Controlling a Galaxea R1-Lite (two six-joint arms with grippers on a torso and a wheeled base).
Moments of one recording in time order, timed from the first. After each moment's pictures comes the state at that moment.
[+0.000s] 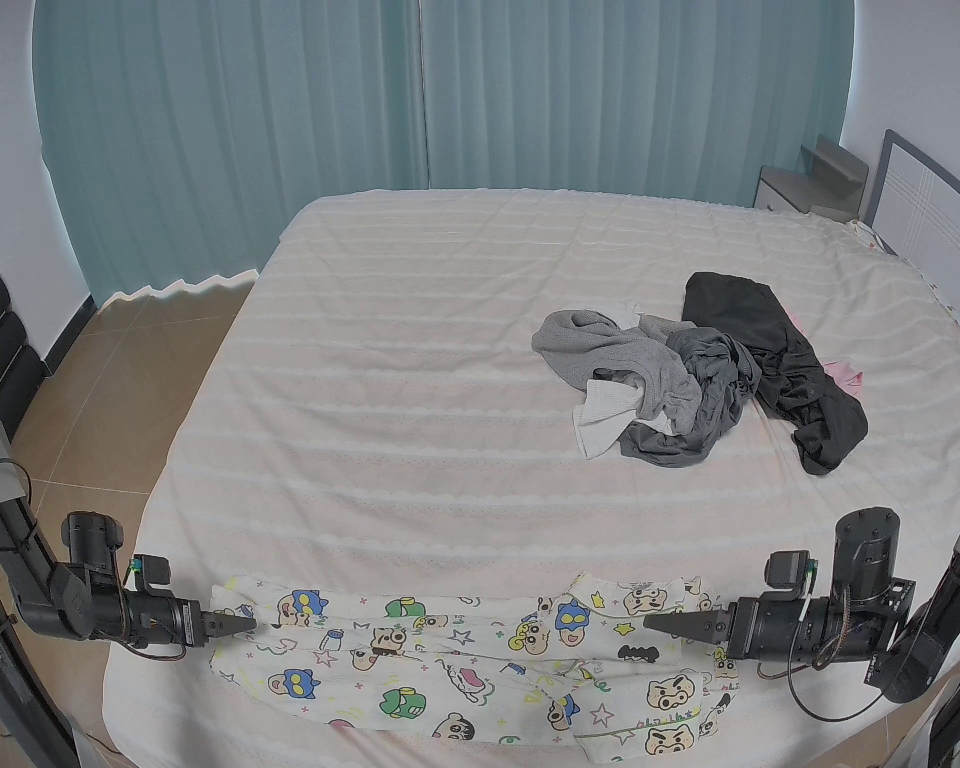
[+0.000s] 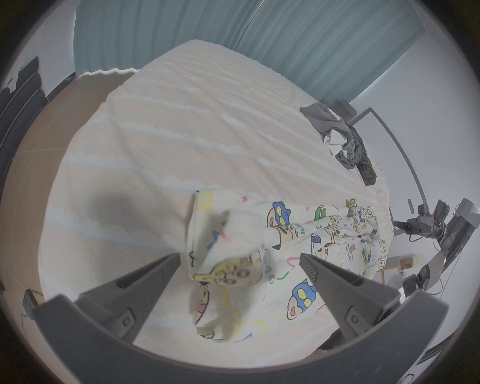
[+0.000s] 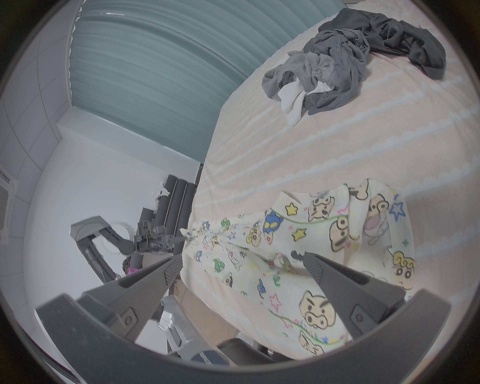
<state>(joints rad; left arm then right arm) 0.30 2.00 -0.30 -0.70 -0.61 0.14 0.42 1.82 -0.07 -1.23 0.44 0.66</state>
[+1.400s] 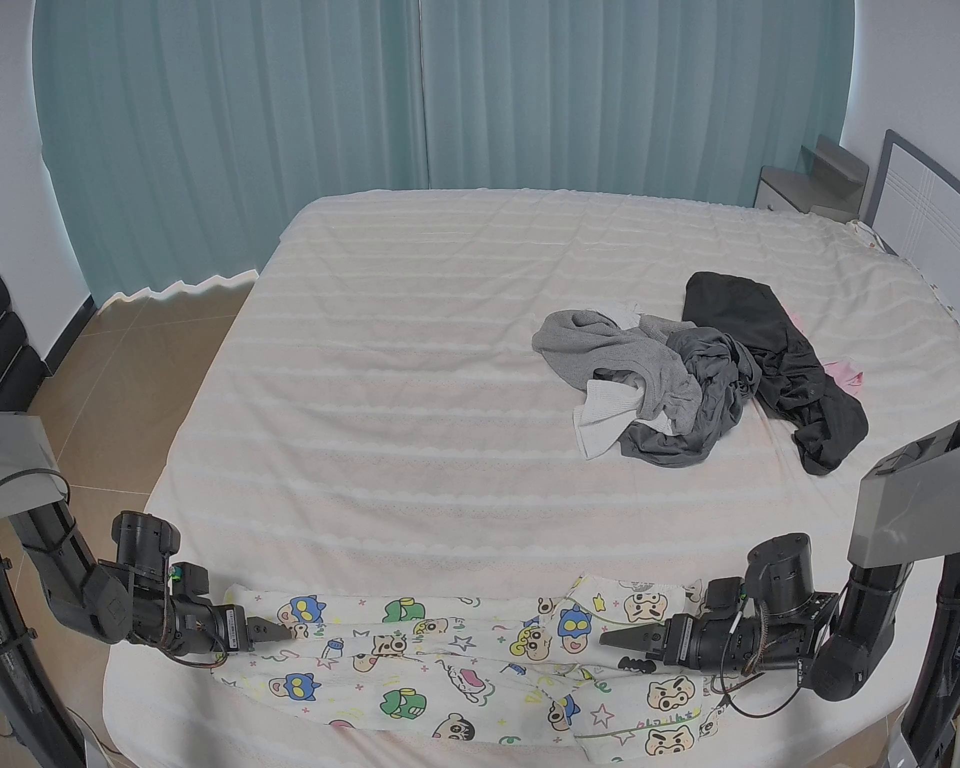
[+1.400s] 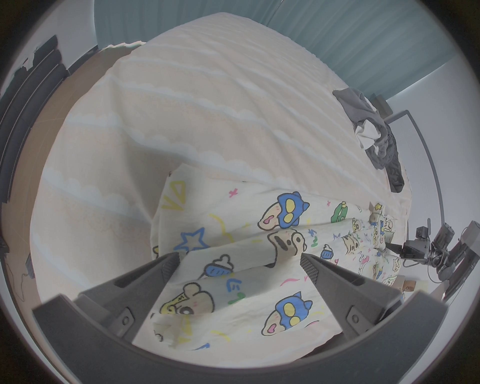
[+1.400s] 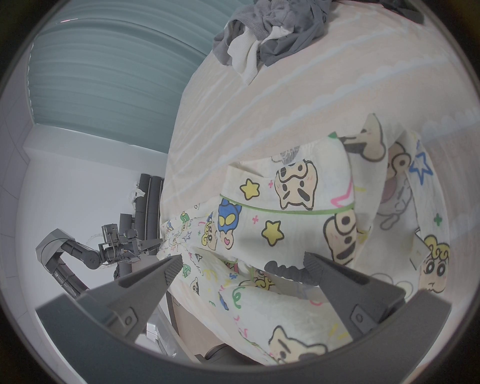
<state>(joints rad) 0.07 2.02 -0.35 -0.62 -0.36 -0.15 0.45 2.17 -0.21 -1.27 0.38 0.75</state>
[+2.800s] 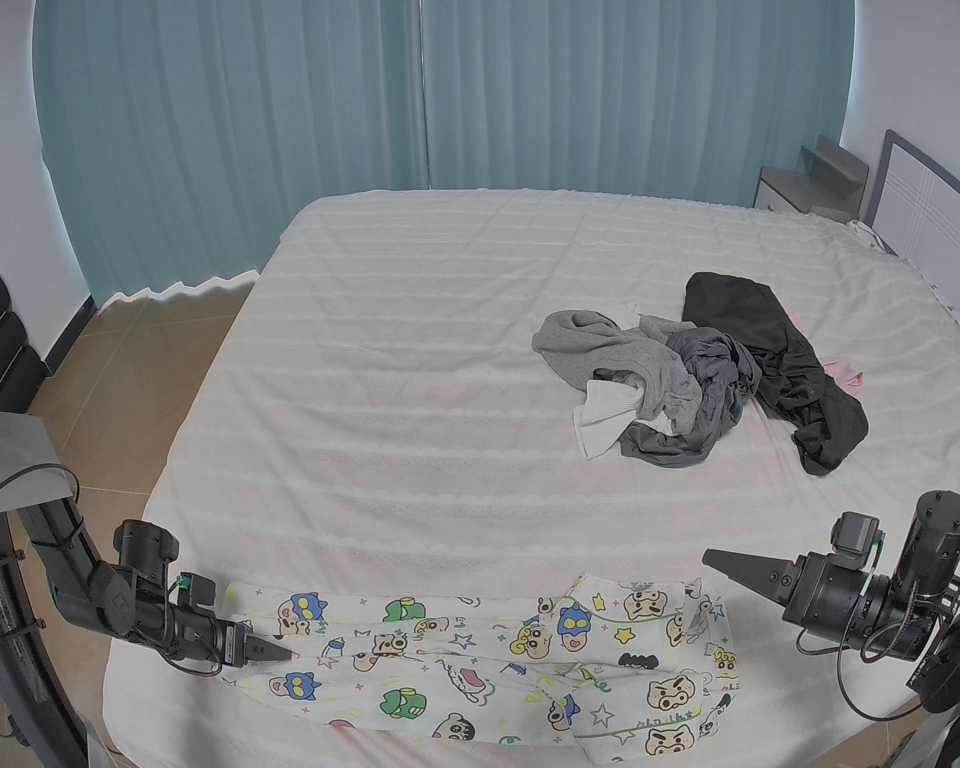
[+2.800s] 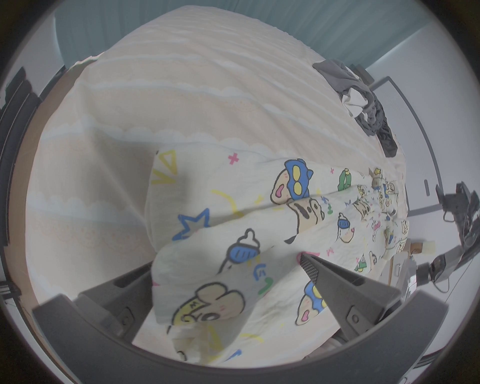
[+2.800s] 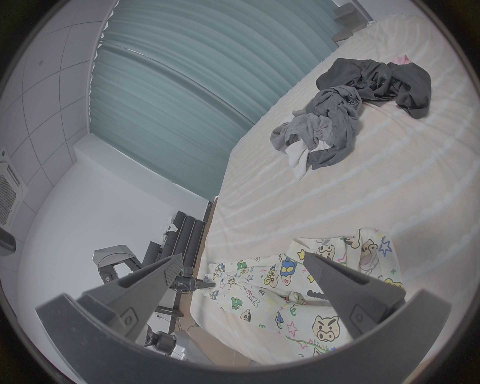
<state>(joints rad) 0.13 2.10 -0.39 -0.57 -0.42 0.12 0.40 1.57 -0.02 -1.30 0.30 0.76</state>
